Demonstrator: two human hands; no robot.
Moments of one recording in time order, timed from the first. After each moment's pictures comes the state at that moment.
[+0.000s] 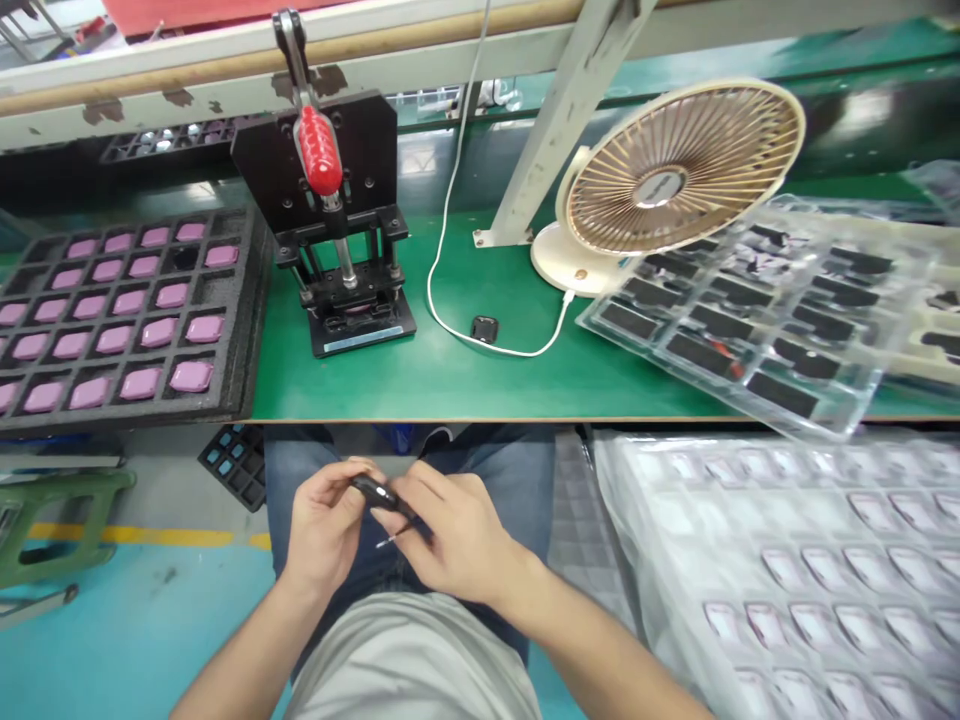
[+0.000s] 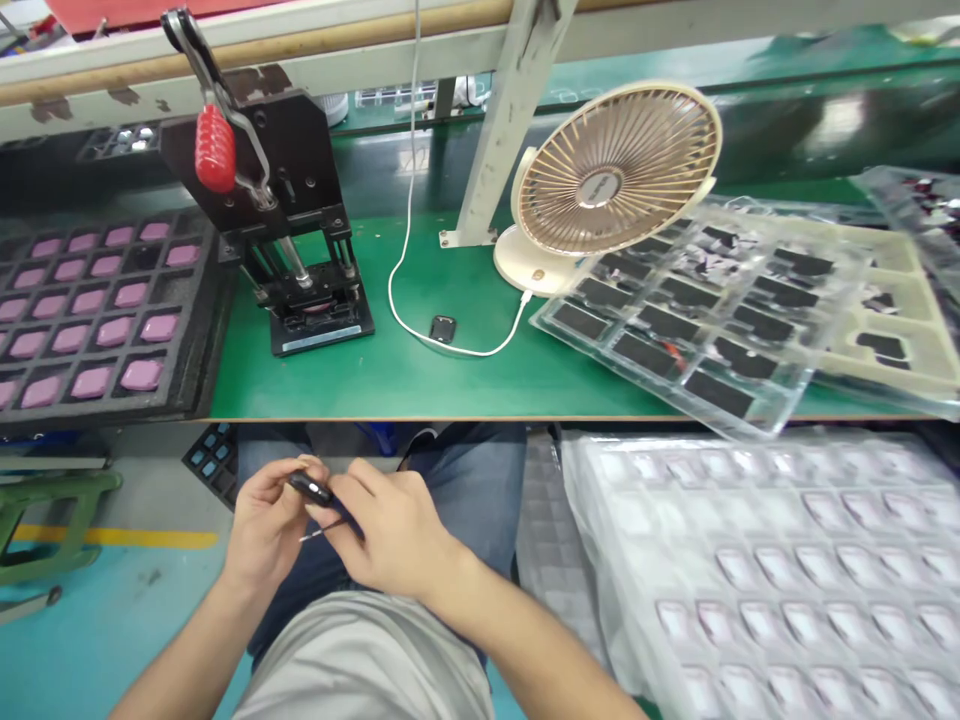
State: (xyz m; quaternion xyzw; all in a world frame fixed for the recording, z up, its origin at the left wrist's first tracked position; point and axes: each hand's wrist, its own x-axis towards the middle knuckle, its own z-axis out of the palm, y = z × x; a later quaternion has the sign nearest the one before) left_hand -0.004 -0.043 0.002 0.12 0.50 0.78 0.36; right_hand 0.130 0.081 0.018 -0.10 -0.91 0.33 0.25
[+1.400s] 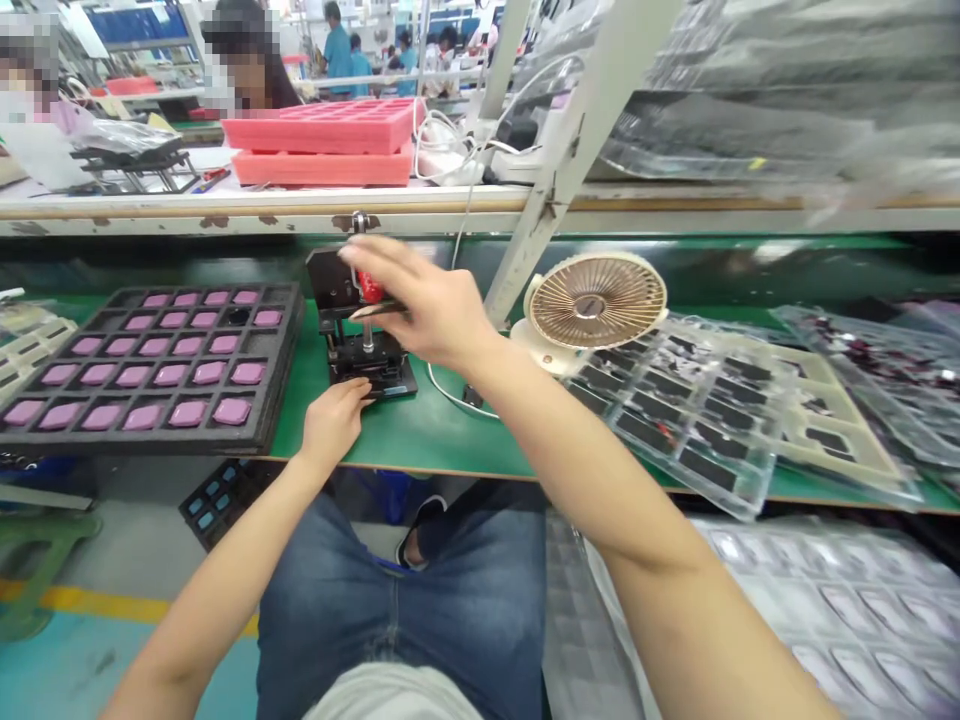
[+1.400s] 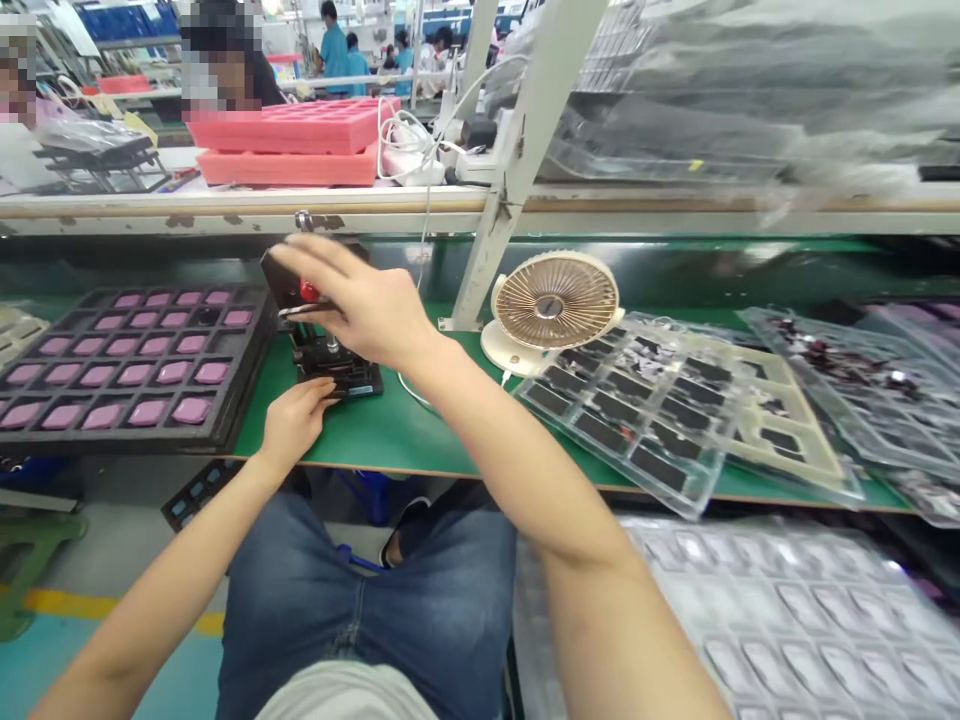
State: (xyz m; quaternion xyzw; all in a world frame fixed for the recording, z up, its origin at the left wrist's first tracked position) left_hand -0.140 0.064 -0.004 0.56 0.71 0.40 -0.15; right_hand -0.015 0.242 0.175 0.02 -0.91 0.08 0.41
